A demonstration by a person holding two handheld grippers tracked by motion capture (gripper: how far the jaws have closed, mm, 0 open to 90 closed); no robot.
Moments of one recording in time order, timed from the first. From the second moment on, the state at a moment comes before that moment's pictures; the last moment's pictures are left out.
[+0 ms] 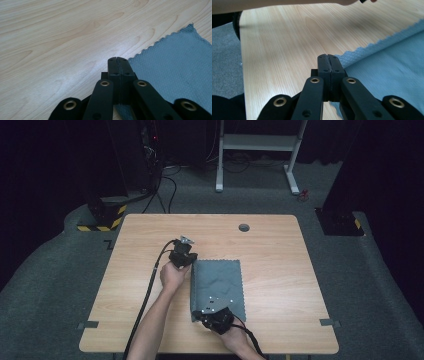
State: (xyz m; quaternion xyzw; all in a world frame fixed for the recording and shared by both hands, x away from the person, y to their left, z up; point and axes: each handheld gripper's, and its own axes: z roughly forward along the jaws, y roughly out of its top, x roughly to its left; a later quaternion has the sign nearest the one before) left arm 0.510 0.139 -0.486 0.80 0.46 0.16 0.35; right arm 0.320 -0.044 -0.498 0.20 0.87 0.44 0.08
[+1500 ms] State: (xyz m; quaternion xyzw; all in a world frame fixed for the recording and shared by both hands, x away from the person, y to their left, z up) left arm 0.523 0.049 -0.483 0.83 0.41 0.14 0.36; right arm 0.311 -0.136 -0.509 0.28 0.85 0.43 0.11
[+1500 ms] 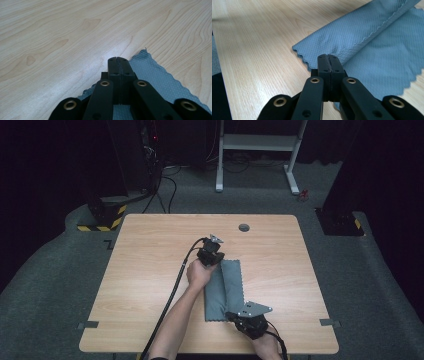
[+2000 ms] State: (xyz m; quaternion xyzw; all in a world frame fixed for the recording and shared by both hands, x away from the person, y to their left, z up) left arm 0.526 0.021 -0.483 0.84 0.39 0.13 0.36; right arm 0.308 -0.156 -0.514 0.30 0.85 0.42 0.12
